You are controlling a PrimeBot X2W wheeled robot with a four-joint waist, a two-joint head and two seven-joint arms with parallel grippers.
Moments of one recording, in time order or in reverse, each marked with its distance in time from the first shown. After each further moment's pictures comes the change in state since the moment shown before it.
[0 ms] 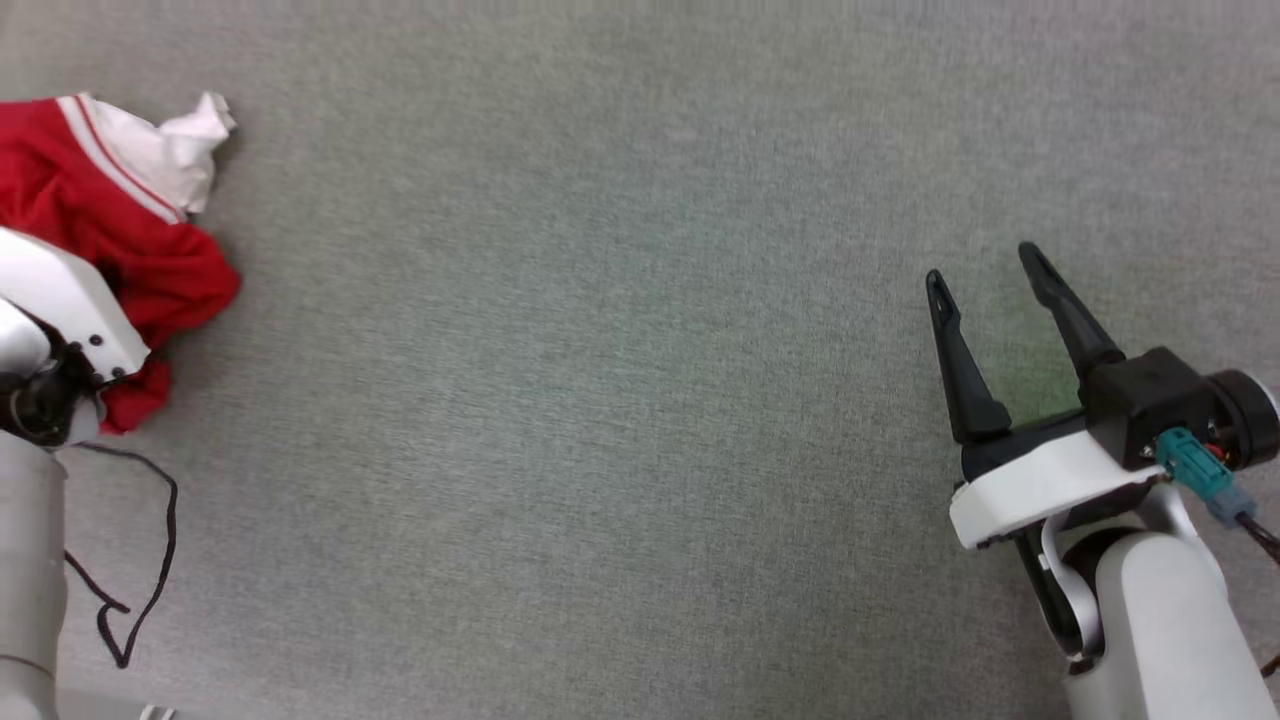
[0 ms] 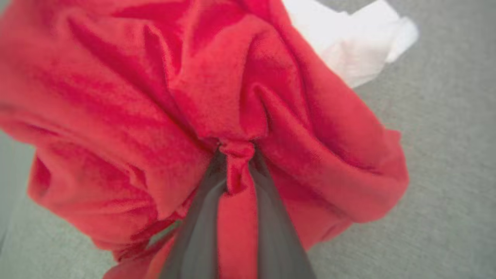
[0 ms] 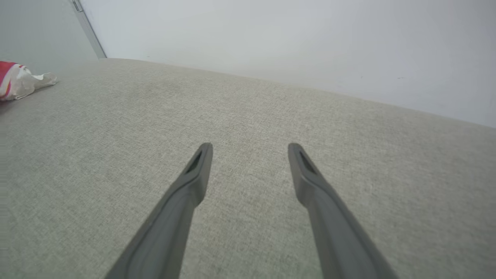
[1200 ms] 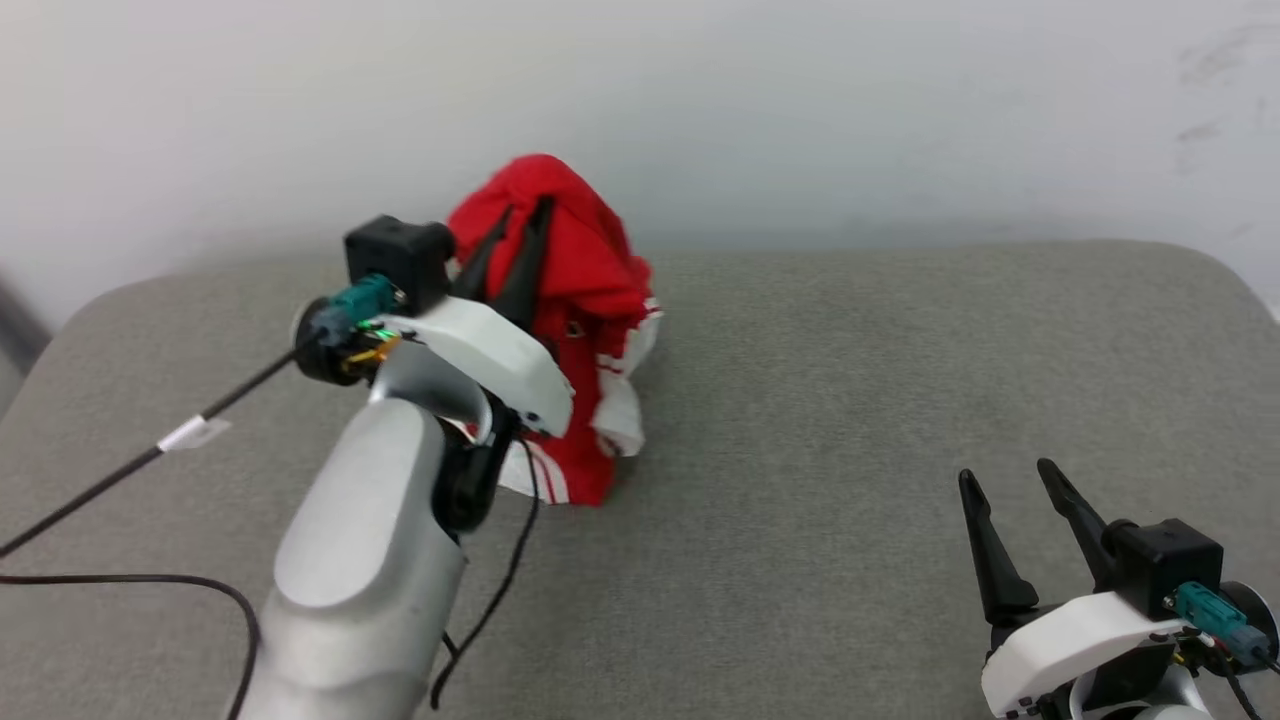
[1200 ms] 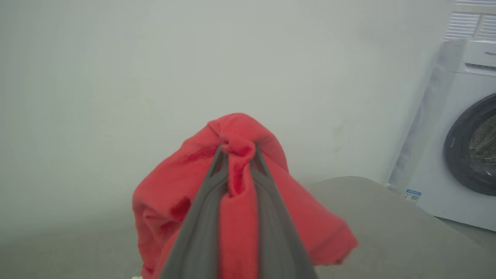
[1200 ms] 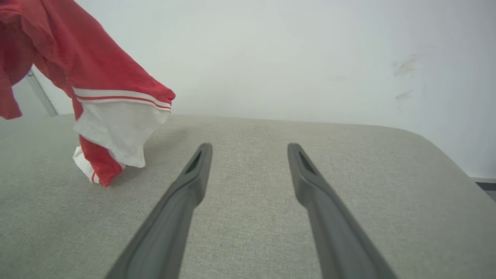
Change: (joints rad) left arm 0.208 -0.368 -0.287 -0.457 0.114 0.034 -0.505; right arm 0.292 0.009 -0.079 0.005 0.106 0.000 0.051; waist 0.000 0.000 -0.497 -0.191
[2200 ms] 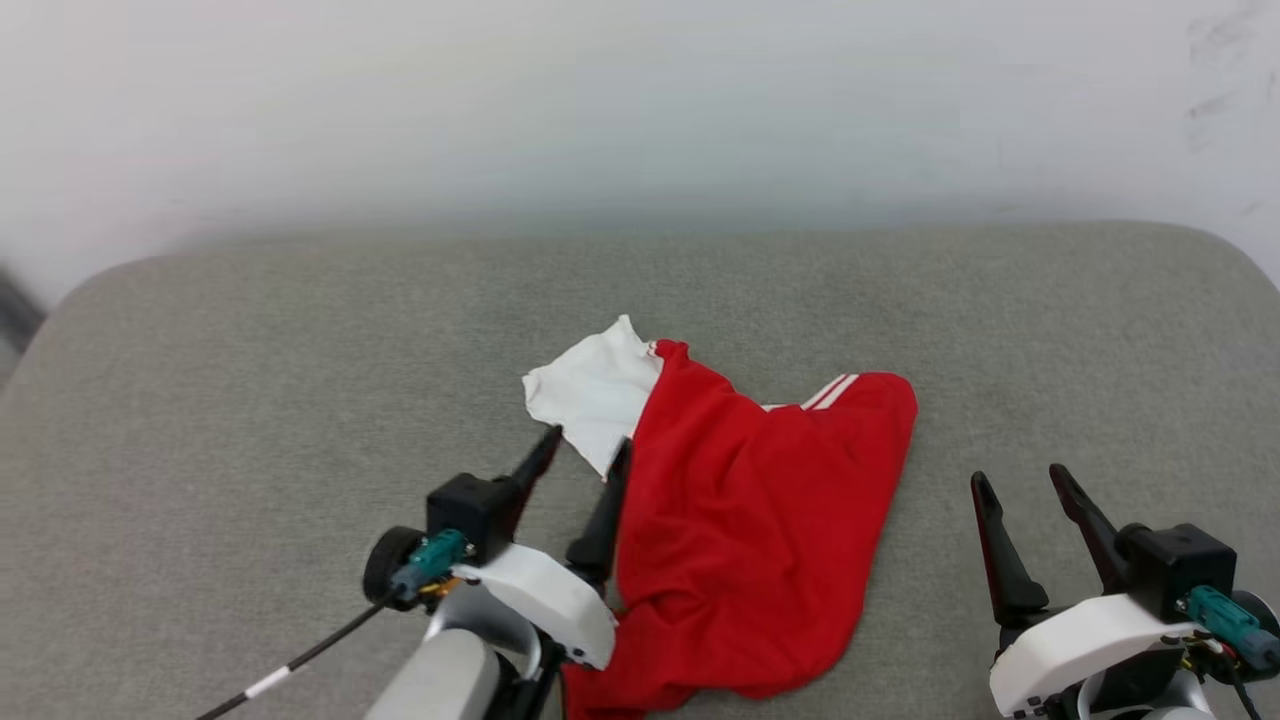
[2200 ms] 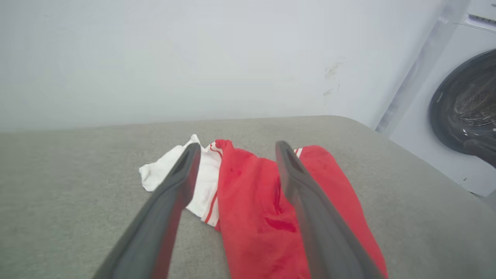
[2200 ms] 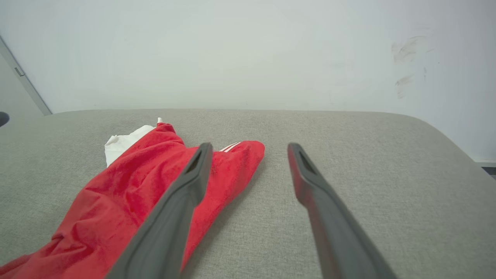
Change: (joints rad) left arm 0.374 -0.013 -0.151 -0.109 -0.008 0.041 -0.118; right arm -0.003 0.000 -0.020 0.030 0.023 0.000 -0.021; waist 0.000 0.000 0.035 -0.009
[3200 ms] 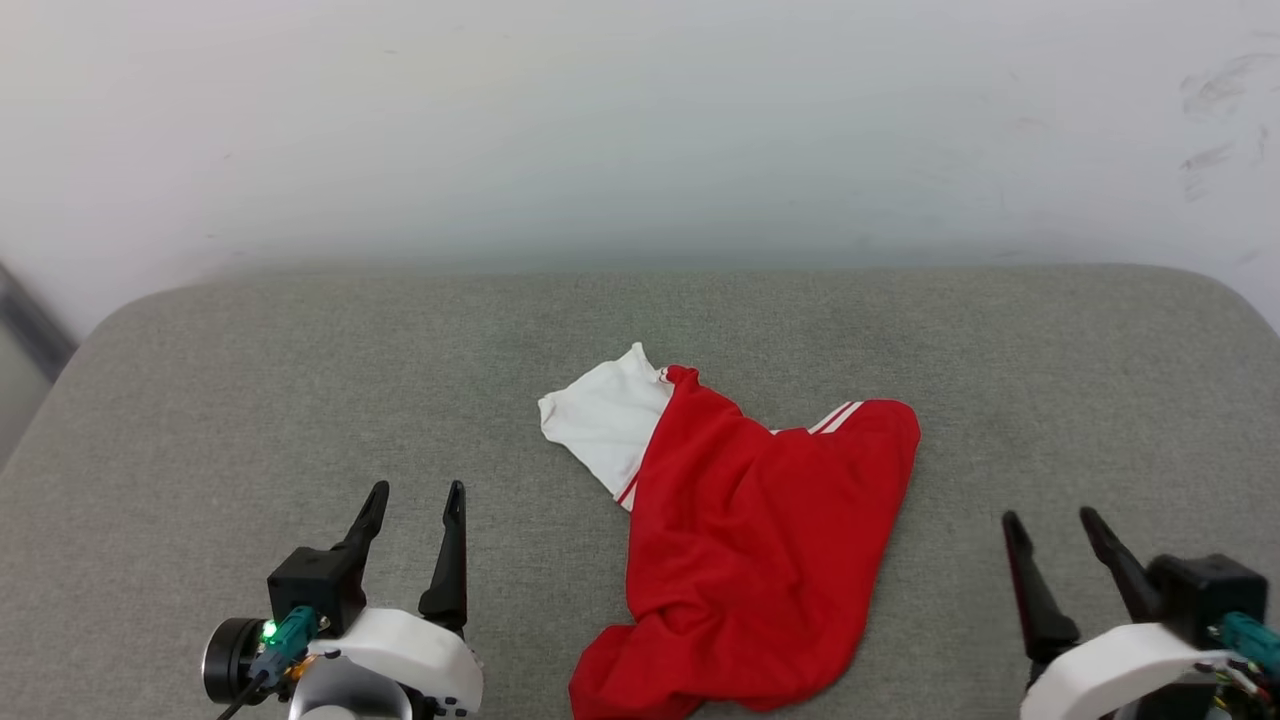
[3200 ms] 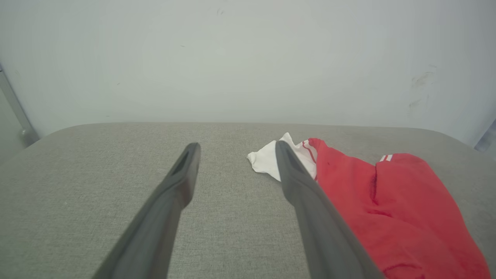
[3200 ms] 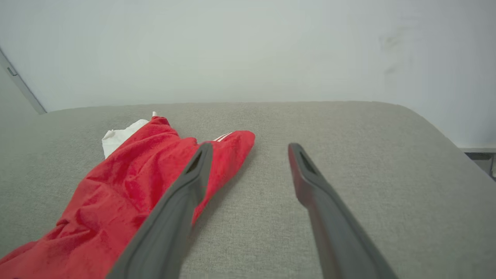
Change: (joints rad) left arm 0.188 0.148 0.134 -0.169 0.001 0.174 -0.006; right arm 0.066 0.000 -0.045 -0.044 -0.001 0.000 0.056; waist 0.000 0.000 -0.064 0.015
